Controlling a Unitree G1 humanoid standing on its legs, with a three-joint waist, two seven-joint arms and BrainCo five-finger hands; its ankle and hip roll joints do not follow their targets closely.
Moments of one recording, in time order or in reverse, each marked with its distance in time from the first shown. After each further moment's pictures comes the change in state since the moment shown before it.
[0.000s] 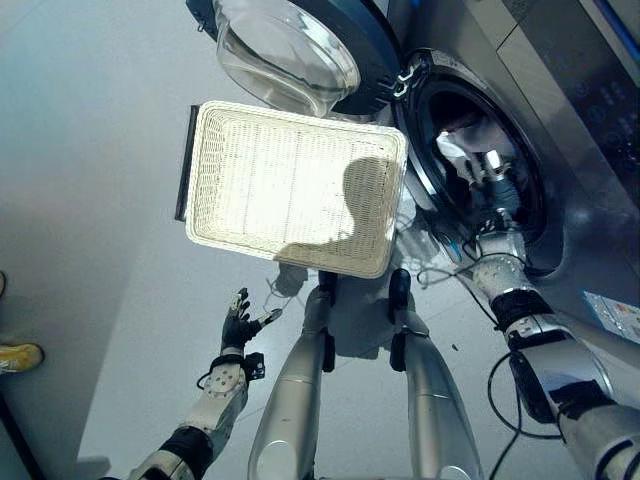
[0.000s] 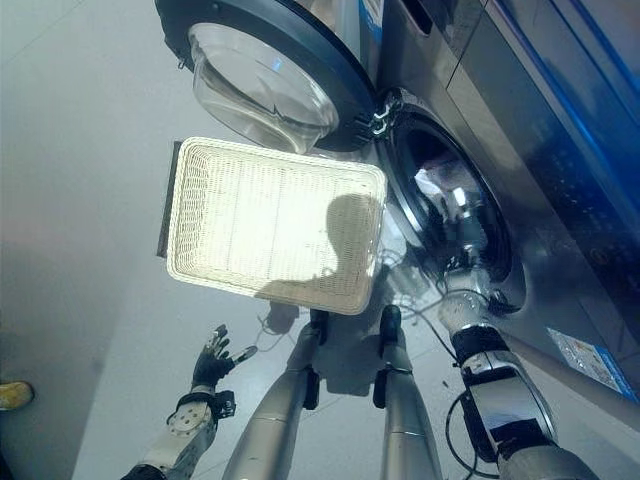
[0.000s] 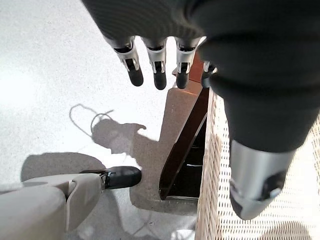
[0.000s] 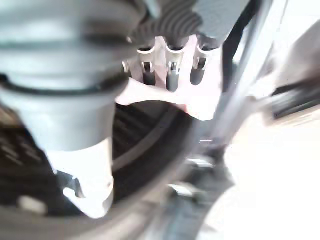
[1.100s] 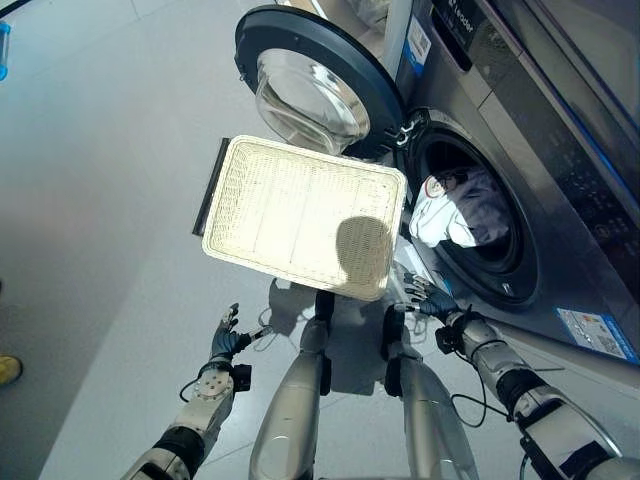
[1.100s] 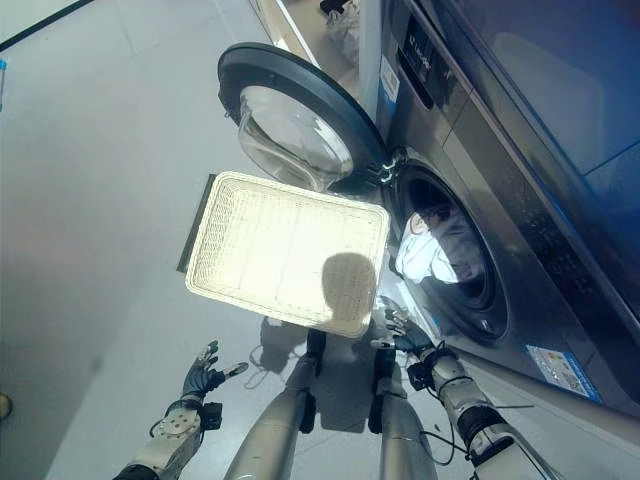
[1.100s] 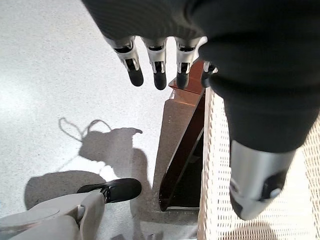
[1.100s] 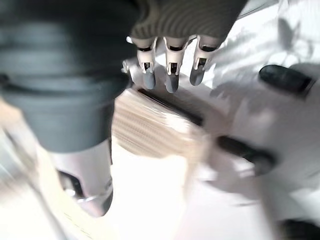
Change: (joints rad) left arm -0.019 -0.001 0.075 0.155 0.116 0.088 -0.069; right arm 0.313 0.064 0.124 0.101 -0.551 0.163 0.057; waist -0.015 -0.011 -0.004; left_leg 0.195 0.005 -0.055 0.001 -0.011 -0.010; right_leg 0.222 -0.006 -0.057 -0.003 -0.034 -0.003
